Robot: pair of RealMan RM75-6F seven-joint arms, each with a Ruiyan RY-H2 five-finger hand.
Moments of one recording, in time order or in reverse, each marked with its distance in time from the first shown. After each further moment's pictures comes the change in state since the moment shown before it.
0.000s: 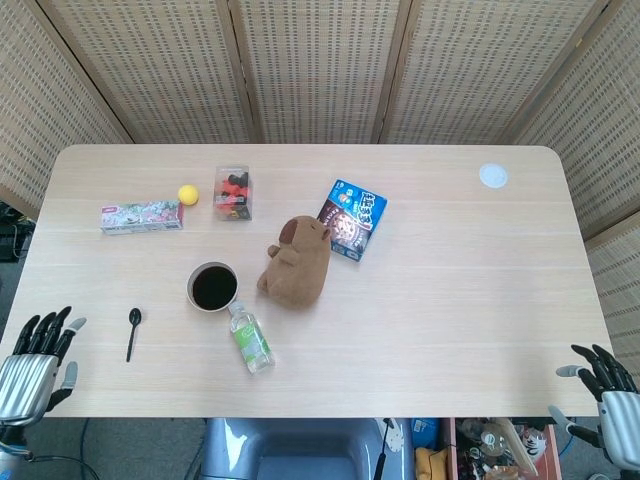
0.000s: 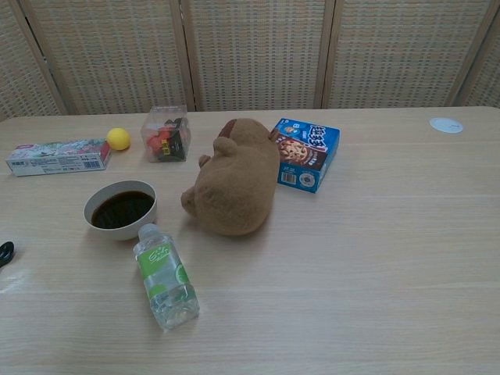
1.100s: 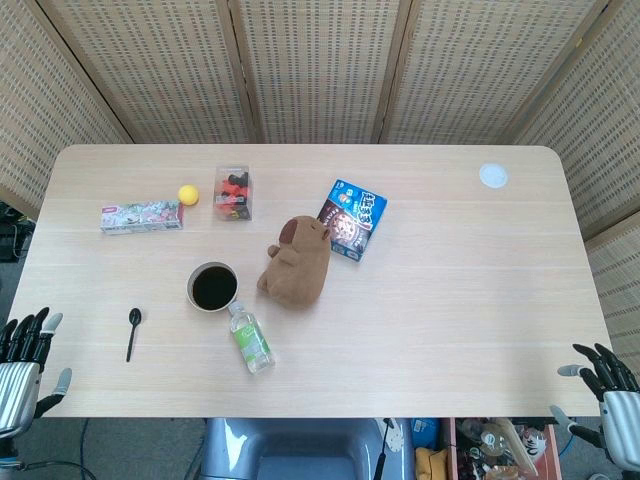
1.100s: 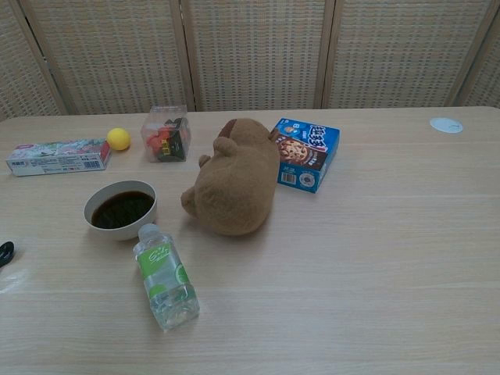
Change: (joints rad) left arm 0.071 -0.035 -0.008 -0.014 0.022 0.167 -0.013; right arm -0.001 0.021 0.002 -0.039 -0.007 0.008 -0.036
